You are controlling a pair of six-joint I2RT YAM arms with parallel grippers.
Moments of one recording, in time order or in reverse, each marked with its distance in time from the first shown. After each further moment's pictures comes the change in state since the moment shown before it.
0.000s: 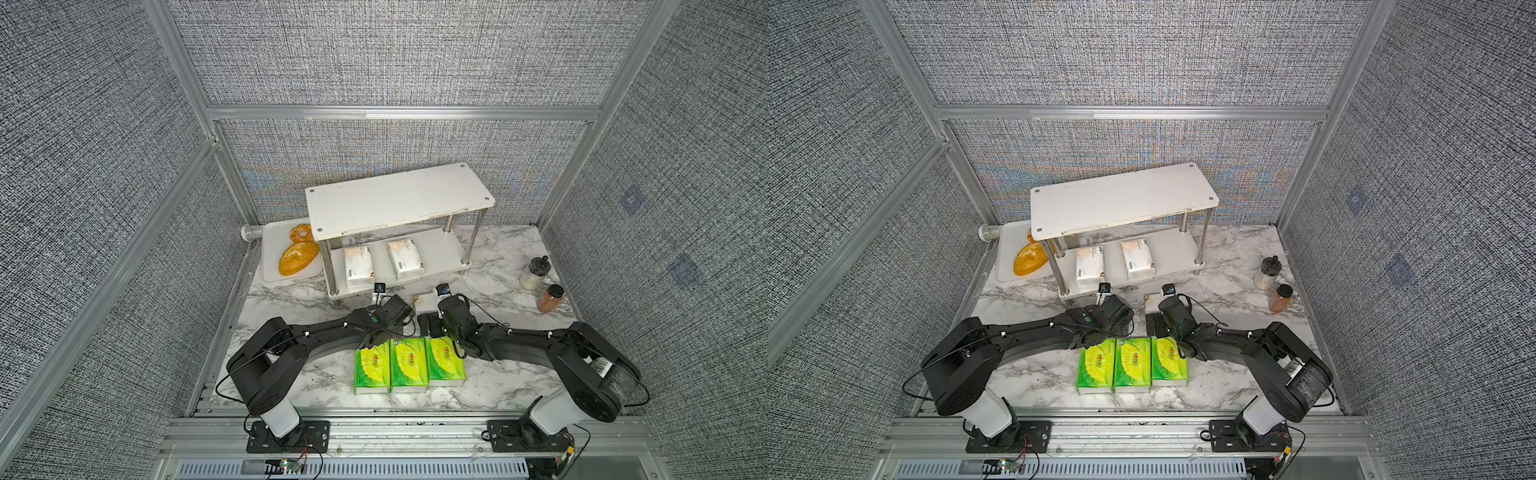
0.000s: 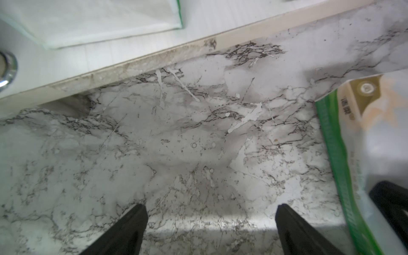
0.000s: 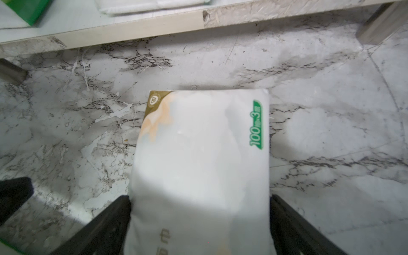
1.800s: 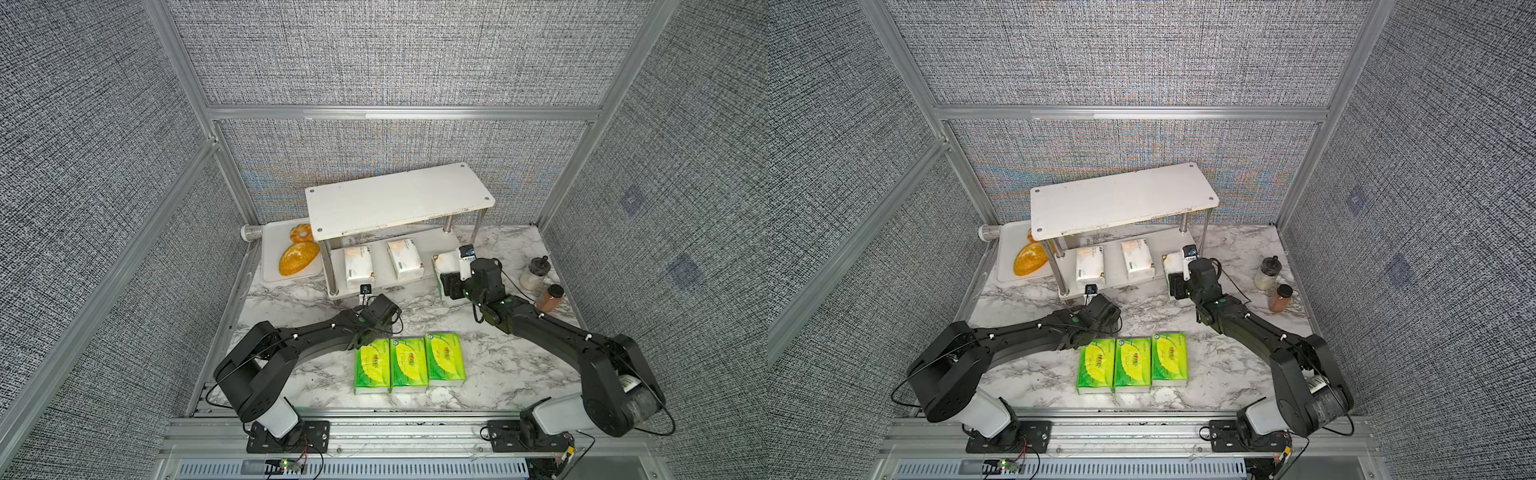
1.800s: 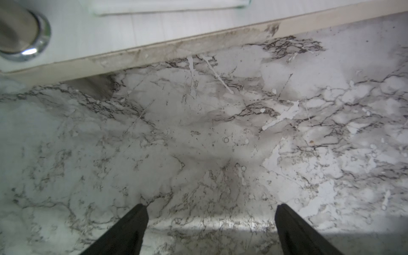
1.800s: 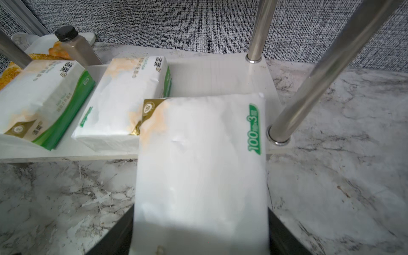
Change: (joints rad) left arm 0.079 -0.070 -0.097 0.024 0.054 -0.019; right arm -0.262 -0.096 0.237 -0.085 -0.111 -0.250
